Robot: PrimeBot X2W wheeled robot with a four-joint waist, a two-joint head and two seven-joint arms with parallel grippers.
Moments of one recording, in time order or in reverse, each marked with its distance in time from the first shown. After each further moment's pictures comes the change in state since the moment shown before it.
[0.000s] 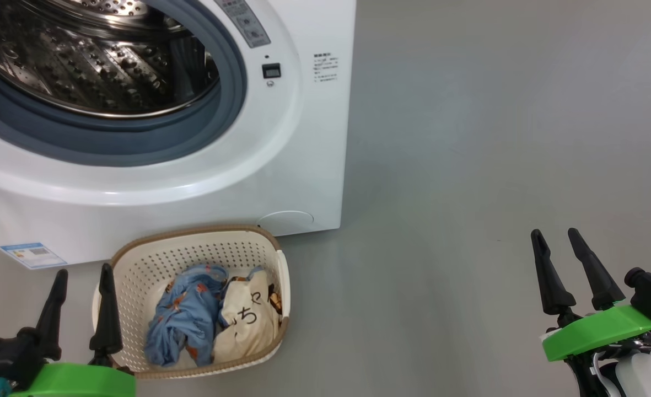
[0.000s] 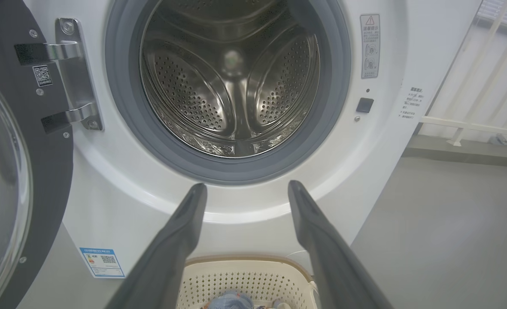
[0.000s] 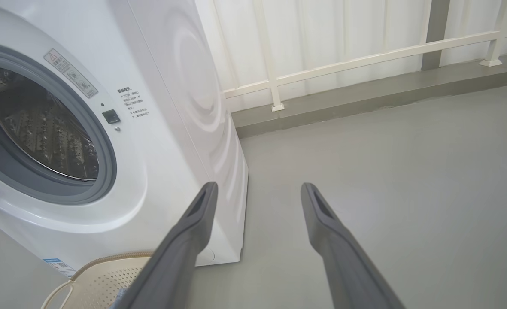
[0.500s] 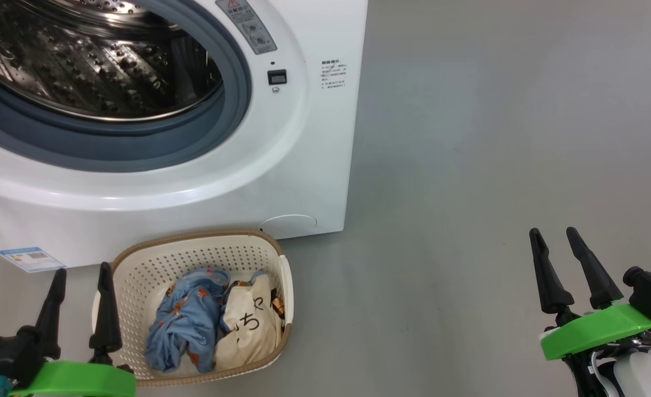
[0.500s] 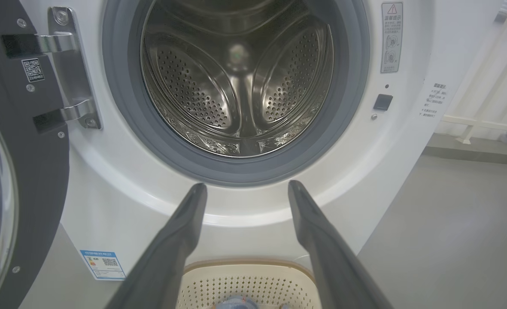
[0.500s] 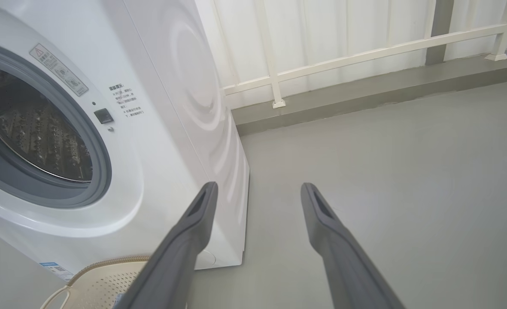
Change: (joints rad) left arm -0.005 0.000 0.001 0.002 0.003 0.000 0.000; right arm -0.004 0.006 0.000 0.000 0.000 0.000 0.000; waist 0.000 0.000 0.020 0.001
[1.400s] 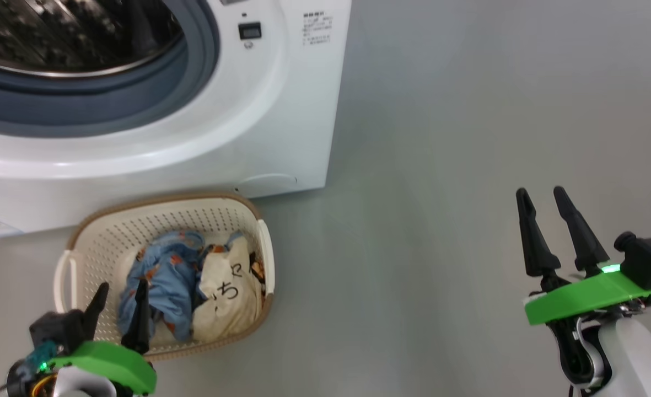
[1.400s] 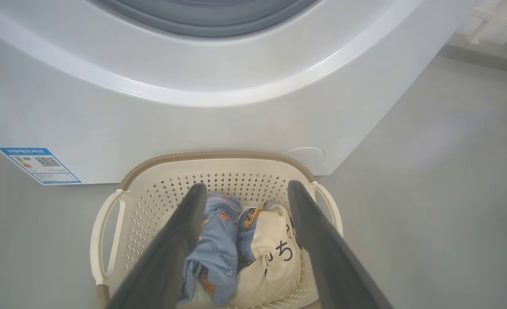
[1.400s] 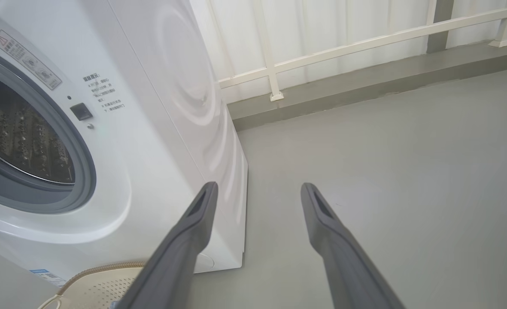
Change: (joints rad) left arm -0.168 0.028 -0.110 0.402 -0.001 0.000 0.000; right arm -0.091 0.044 0.005 -0.025 -0.010 0.000 0.000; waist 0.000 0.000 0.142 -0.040
